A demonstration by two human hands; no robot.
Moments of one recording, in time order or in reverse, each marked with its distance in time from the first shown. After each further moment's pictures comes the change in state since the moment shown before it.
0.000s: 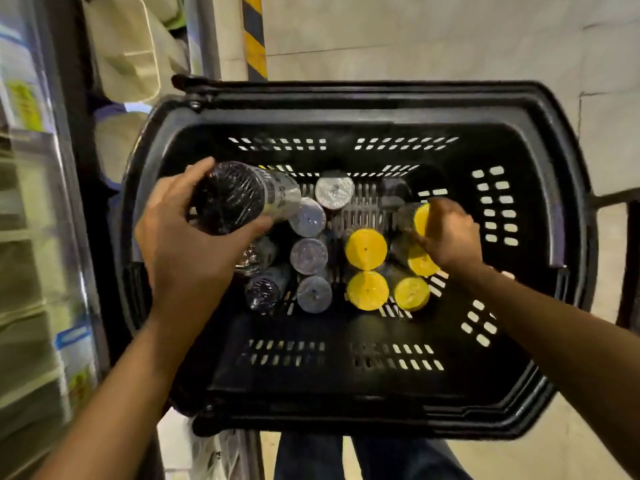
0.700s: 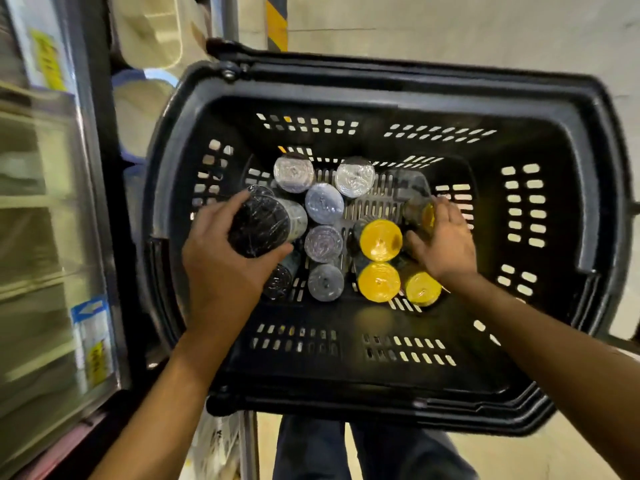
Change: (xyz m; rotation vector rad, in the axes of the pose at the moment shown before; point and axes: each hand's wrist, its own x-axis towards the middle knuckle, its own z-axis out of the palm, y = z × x) left_hand -0.033 -0.033 0.012 -0.017 -0.083 -0.163; right_hand -0.019 -0.032 0.021 -0.051 -0.011 -0.042
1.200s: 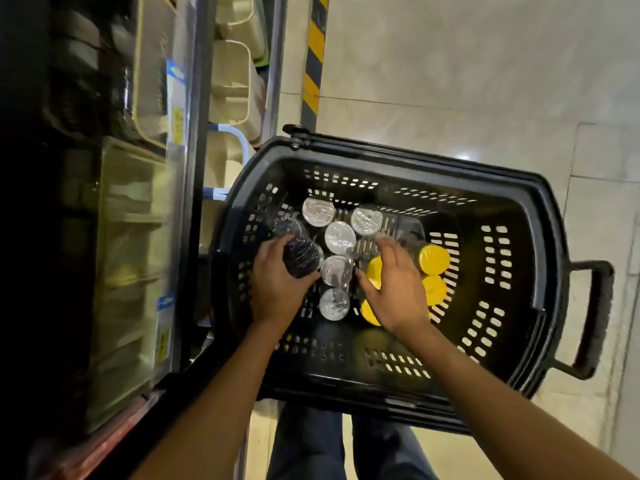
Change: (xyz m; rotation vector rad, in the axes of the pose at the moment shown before) left_hand -0.003 -0.007 0.010 -0.051 -0.065 -0.177; right_hand -0.073 -0.108 -0.040 0.033 0.025 -0.283
